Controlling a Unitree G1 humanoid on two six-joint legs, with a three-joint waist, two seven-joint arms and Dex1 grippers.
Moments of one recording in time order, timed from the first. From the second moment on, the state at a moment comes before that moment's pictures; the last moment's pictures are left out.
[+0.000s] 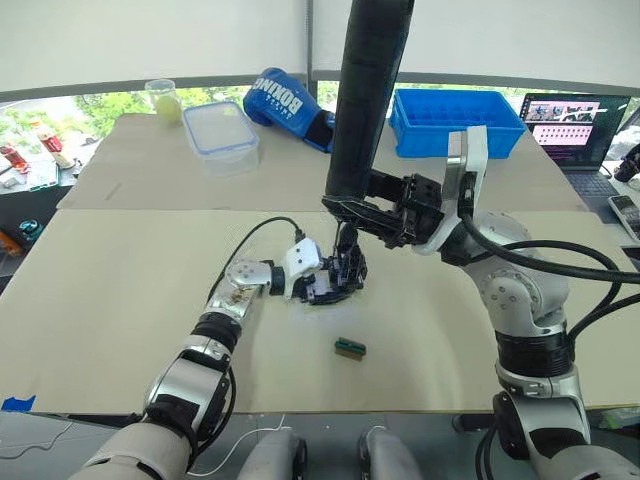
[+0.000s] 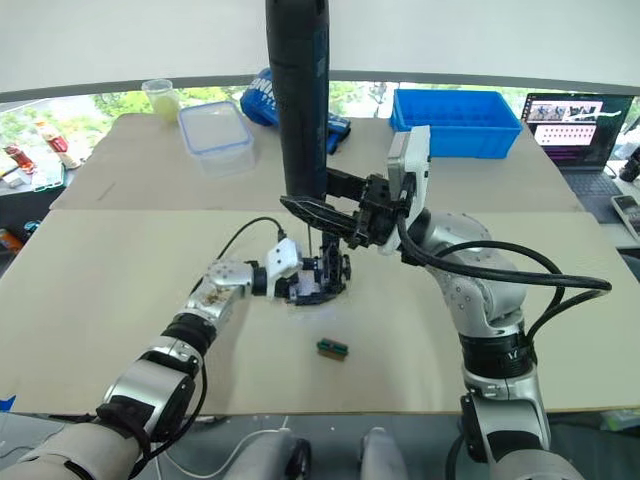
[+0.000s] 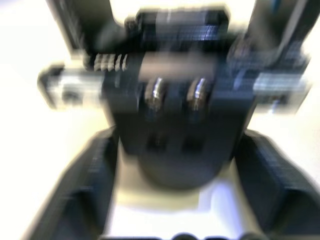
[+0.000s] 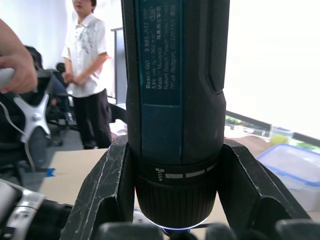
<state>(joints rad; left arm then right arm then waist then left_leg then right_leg) -0.79 0.26 -0.18 0.89 -0.05 -0.25 -1.13 -0.67 -0.40 -0.01 -0.27 0.76 0.53 0.87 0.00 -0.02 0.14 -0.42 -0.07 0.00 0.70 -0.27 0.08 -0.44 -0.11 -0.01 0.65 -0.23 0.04</state>
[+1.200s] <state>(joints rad) -0.43 0.44 -0.35 0.19 -0.12 -0.08 -1.32 -0.25 -0.48 0.06 -0.44 0.64 0.39 1.02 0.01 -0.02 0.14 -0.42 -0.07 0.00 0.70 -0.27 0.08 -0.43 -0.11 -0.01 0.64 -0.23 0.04</state>
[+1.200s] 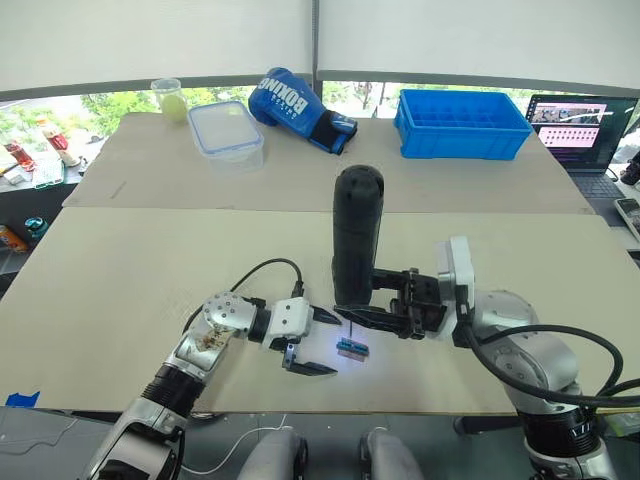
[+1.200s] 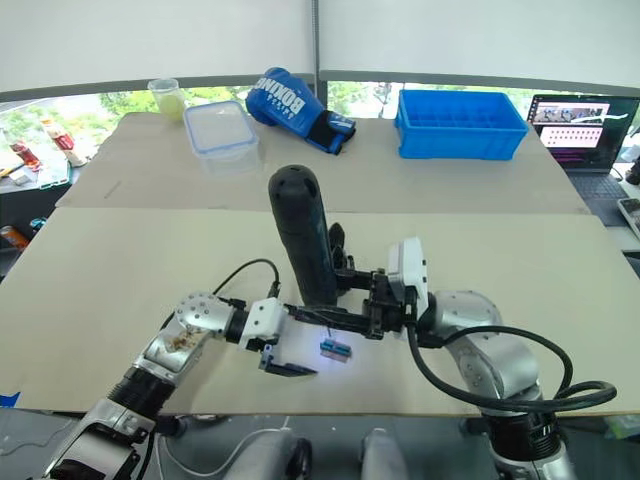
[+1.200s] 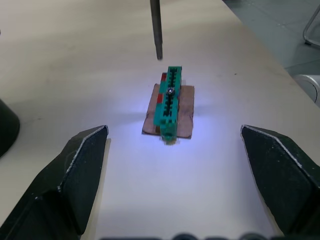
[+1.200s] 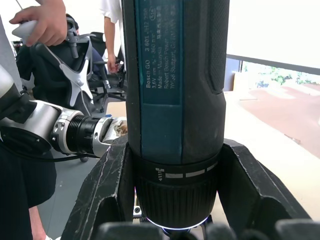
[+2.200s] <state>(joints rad) -0.43 0.43 -0.35 0.19 -0.12 -0.05 -1.31 -0.24 -0.48 0.09 -0.42 0.58 0.36 1.02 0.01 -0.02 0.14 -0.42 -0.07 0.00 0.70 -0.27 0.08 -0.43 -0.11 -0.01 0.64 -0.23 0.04</state>
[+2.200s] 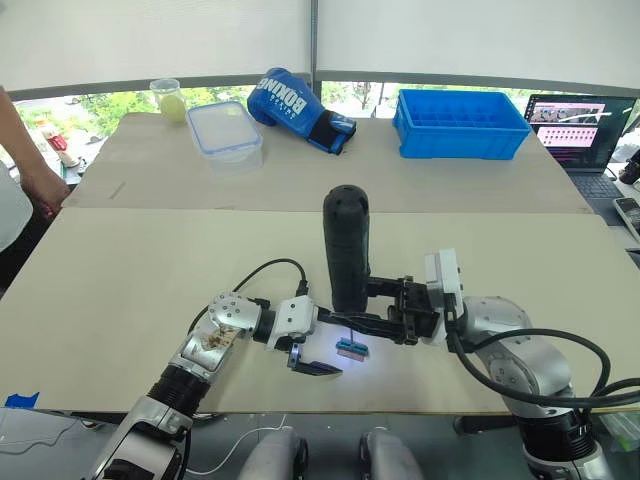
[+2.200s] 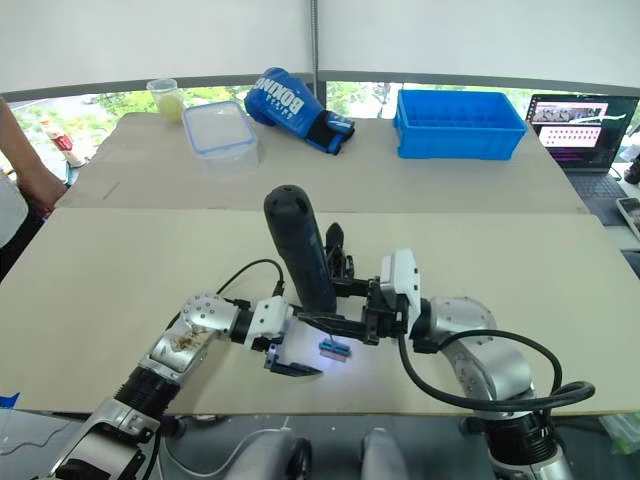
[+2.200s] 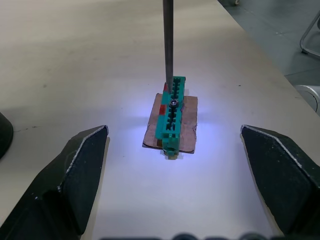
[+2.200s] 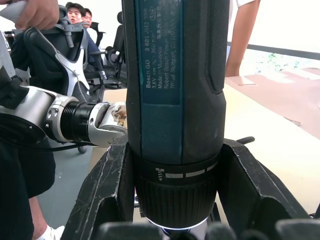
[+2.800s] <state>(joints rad) -0.44 0.42 -0.35 0.19 -0.12 -0.05 -1.31 -0.23 -0.48 0.10 -0.42 0.57 0.36 1.02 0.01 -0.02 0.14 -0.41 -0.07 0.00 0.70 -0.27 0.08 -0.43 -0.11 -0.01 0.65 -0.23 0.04</state>
